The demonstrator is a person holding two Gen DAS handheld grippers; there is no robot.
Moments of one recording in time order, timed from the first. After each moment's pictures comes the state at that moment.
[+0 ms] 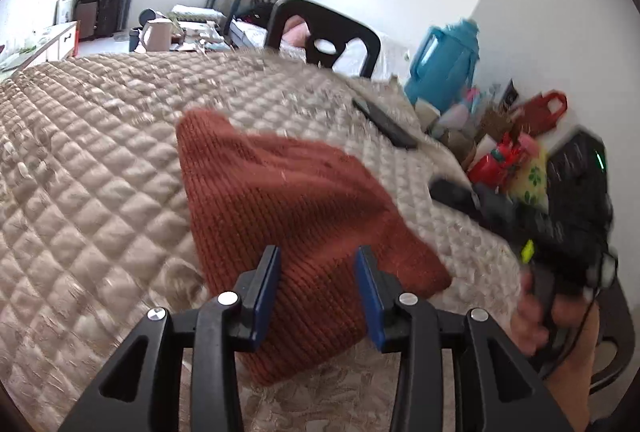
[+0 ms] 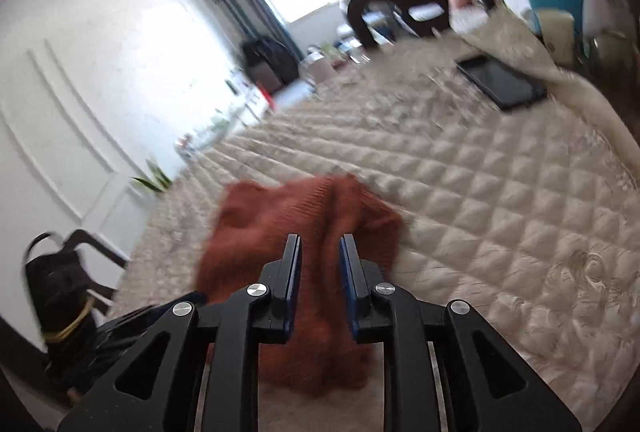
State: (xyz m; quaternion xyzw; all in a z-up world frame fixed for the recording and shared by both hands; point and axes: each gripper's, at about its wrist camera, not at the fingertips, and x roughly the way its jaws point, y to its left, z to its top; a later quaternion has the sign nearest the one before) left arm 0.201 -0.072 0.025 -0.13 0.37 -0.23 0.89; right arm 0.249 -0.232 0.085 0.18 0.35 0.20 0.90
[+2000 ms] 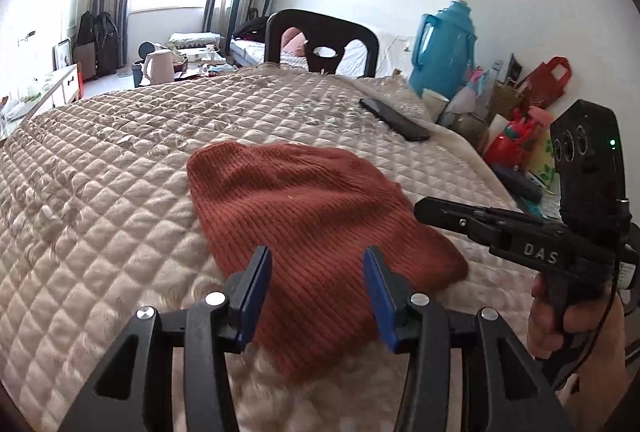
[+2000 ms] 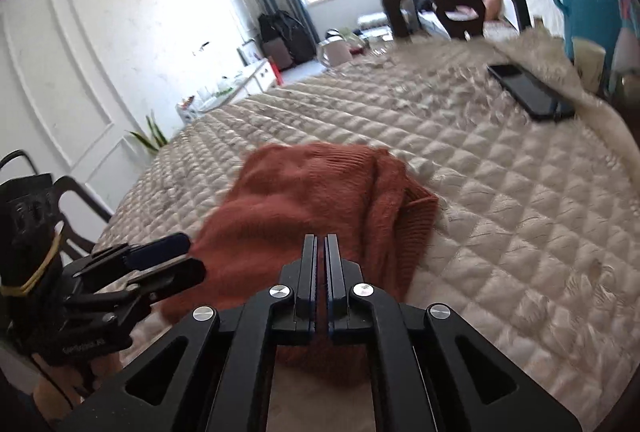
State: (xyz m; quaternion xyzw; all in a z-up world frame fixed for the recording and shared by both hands) left arm 0.187 -0.079 0.026 -0.04 0.35 -0.22 0.91; right arm 0.243 -0.193 0.072 0.09 0.37 0.21 0.90
